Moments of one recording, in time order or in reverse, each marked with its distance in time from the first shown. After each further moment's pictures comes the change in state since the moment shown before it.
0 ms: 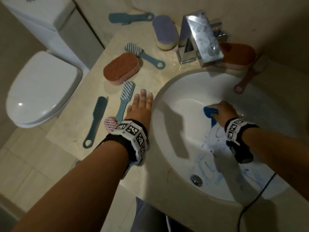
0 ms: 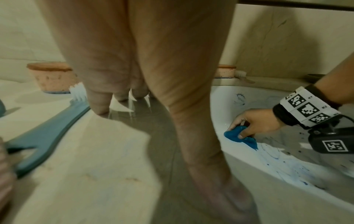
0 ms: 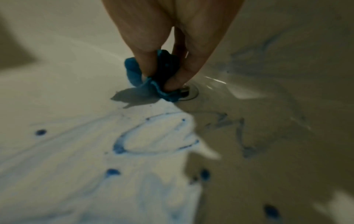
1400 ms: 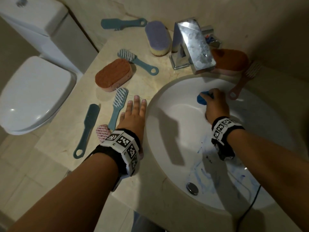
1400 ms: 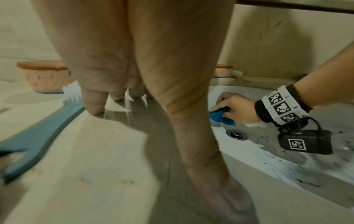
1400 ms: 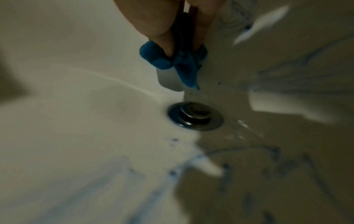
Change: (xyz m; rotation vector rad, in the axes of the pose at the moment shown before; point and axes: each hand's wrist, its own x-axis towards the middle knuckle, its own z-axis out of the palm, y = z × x) left_hand 0.004 0.000 0.003 0.113 -0.016 -0.019; right_hand 0.018 -0.032 0.003 0.318 0.437 0.037
